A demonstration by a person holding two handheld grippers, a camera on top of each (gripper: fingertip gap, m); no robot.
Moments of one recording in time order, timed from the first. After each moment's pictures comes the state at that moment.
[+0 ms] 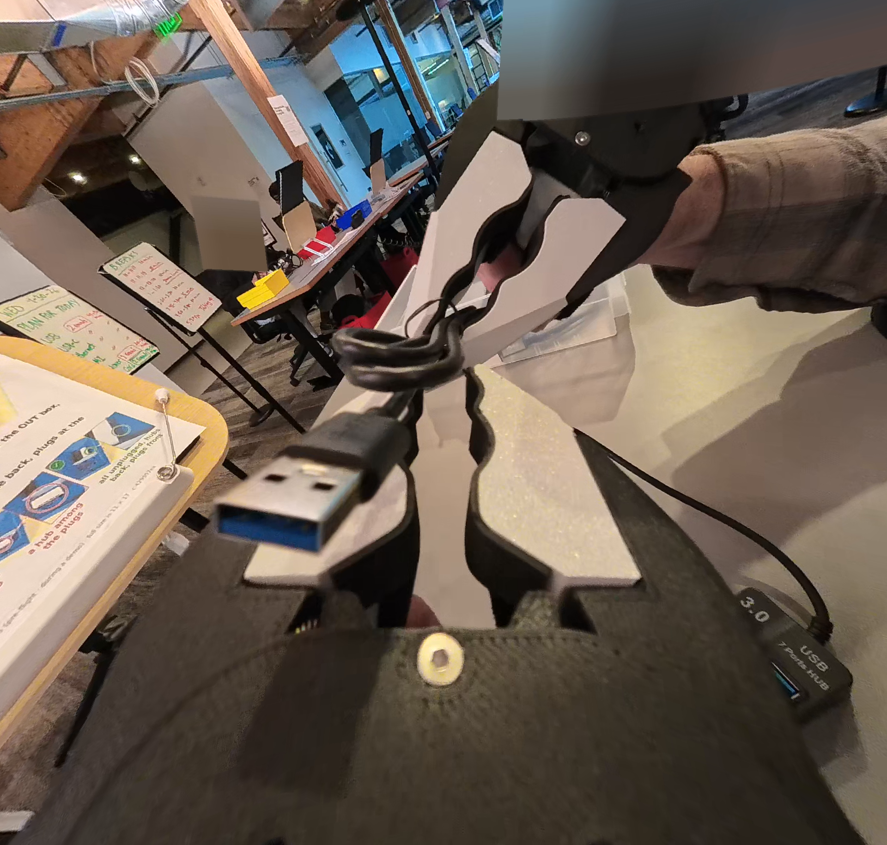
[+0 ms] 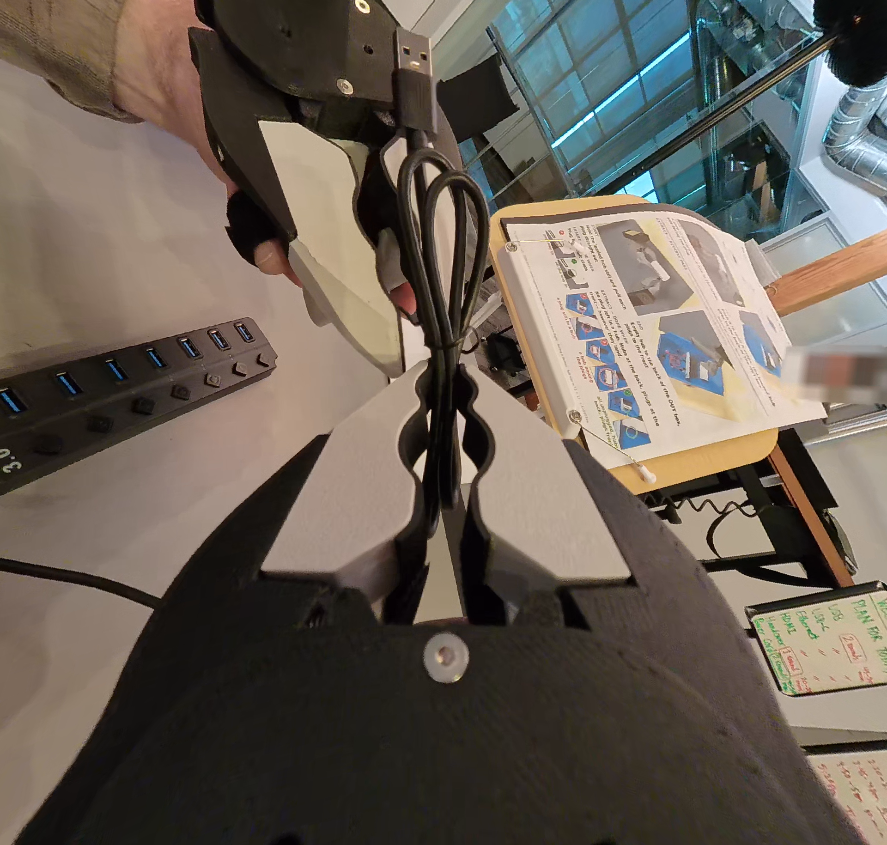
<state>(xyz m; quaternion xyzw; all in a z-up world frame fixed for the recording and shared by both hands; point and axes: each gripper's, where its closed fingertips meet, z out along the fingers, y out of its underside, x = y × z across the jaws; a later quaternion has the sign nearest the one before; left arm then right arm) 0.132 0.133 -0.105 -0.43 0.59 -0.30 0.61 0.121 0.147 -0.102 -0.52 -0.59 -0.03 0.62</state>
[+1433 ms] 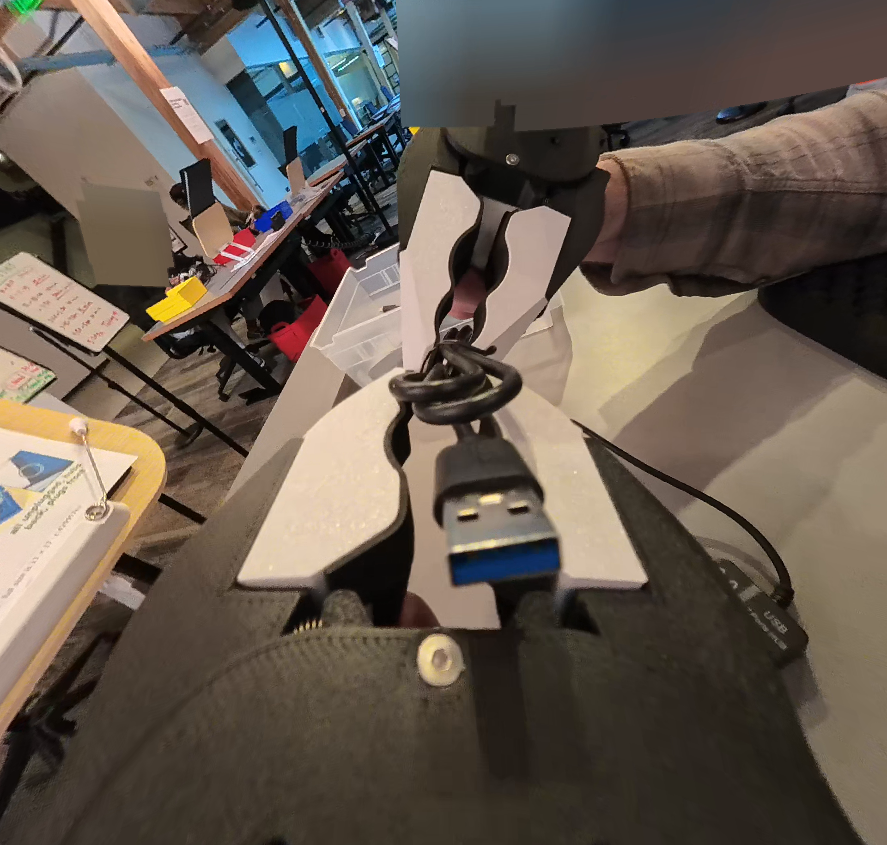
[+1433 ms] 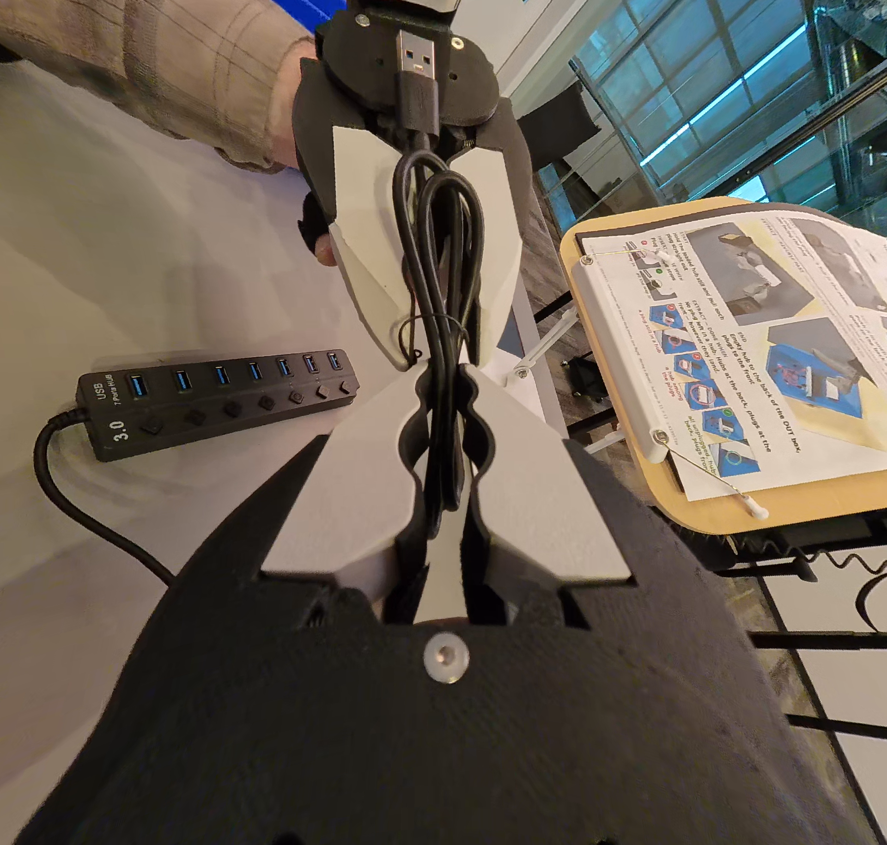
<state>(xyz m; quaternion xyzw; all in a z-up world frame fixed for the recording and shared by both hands) 0.130 0.121 -0.110 -0.41 0.64 -0.34 0.55 0.113 0.134 -0.119 -0.53 -0.62 0.07 0.58</state>
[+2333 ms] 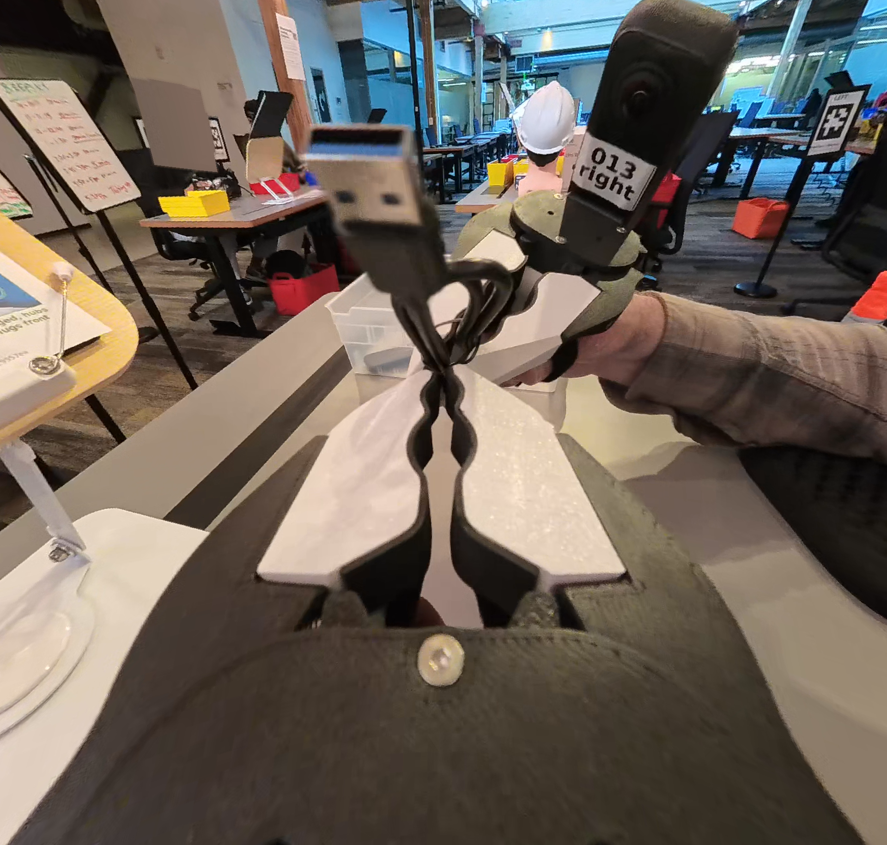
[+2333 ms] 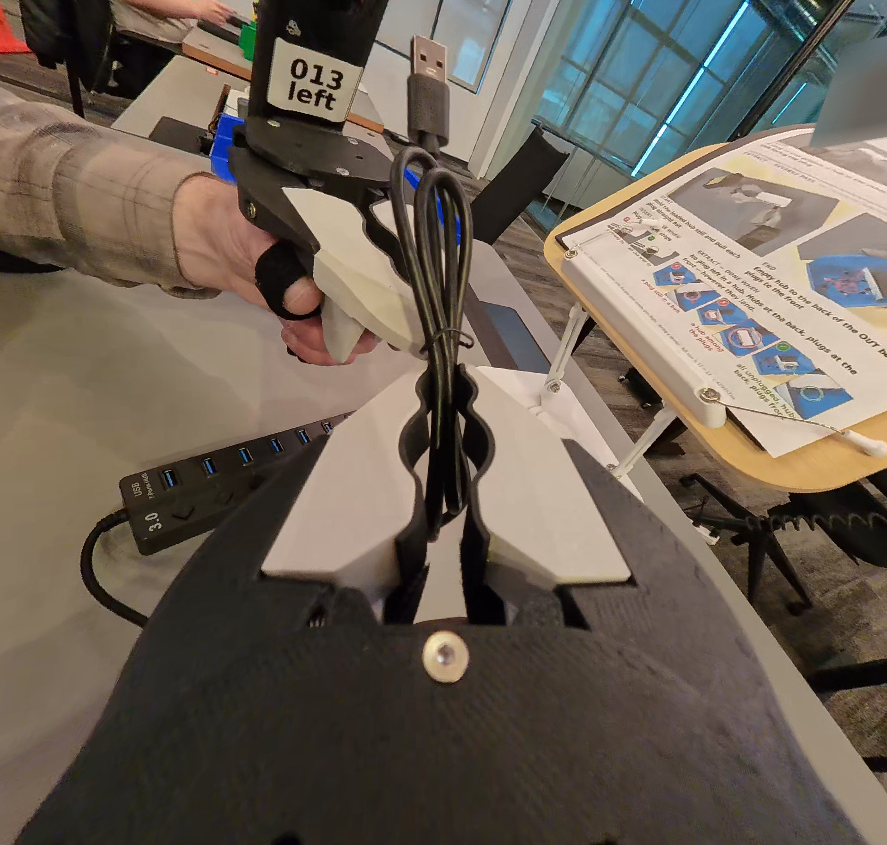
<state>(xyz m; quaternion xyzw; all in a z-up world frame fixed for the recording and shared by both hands) 0.132 0.140 -0.105 -0.54 0.49 -0.43 0.53 0.119 0.150 -0.112 -0.57 -0.51 0.21 0.61</state>
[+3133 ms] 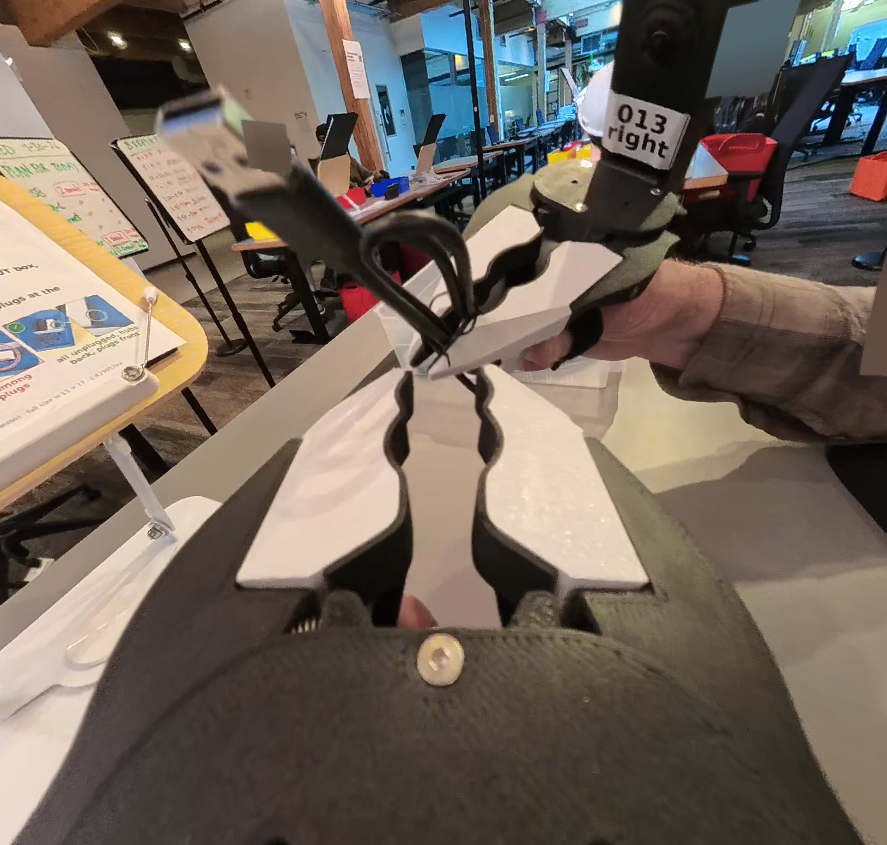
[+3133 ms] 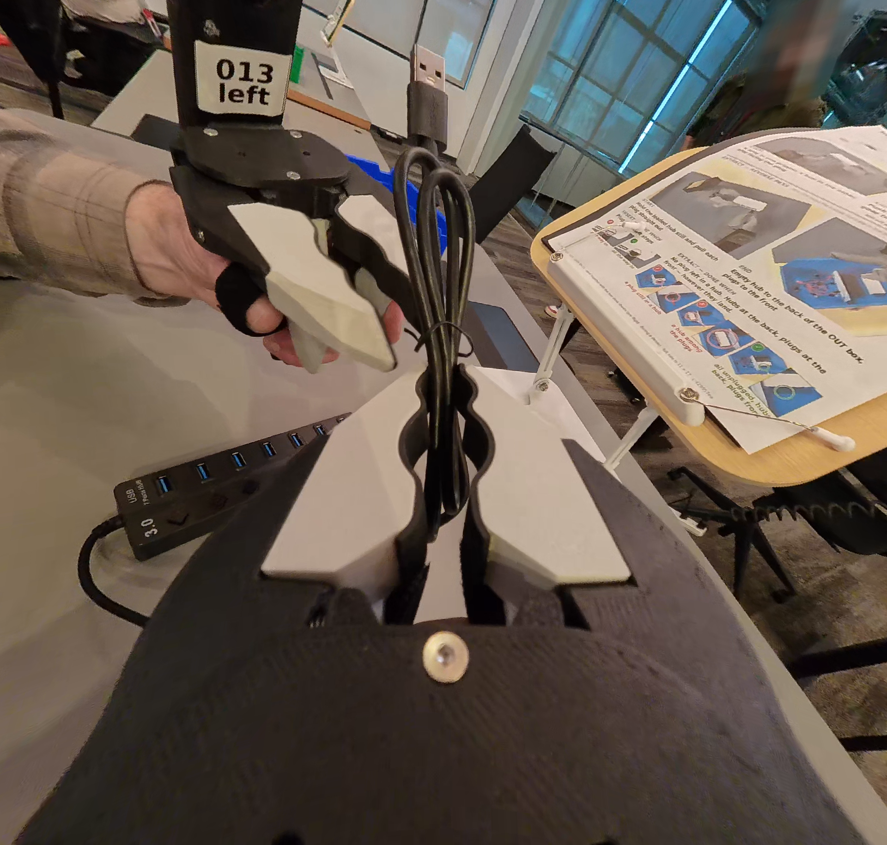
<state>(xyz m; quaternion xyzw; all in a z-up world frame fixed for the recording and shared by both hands) 0.128 0.140 -0.105 -0.54 0.48 -0.36 0.59 0.123 0.152 -0.104 -0.57 -0.50 0.21 0.61</state>
